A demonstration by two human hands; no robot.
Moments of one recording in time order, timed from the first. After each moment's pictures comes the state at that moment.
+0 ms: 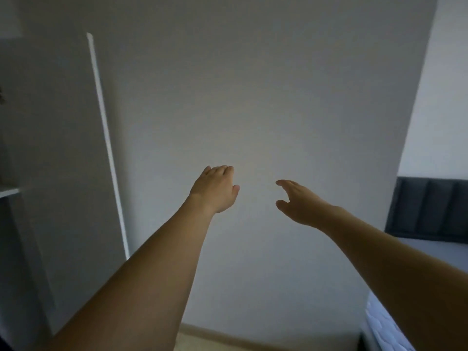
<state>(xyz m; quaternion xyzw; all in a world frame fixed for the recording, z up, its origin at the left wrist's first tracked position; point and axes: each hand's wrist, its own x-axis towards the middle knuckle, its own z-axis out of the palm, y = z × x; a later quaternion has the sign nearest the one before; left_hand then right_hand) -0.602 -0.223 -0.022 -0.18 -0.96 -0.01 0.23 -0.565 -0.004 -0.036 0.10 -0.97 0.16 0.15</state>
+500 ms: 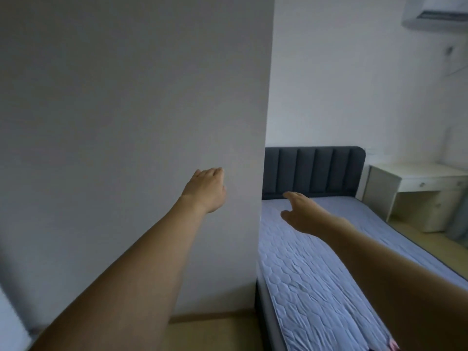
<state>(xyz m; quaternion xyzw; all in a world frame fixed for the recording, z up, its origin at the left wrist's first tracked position) -0.544 0.164 -0.099 -0.29 -0.94 -0.07 0.16 -0.428 0.378 -0.126 -0.13 -0.97 0.18 0.08</state>
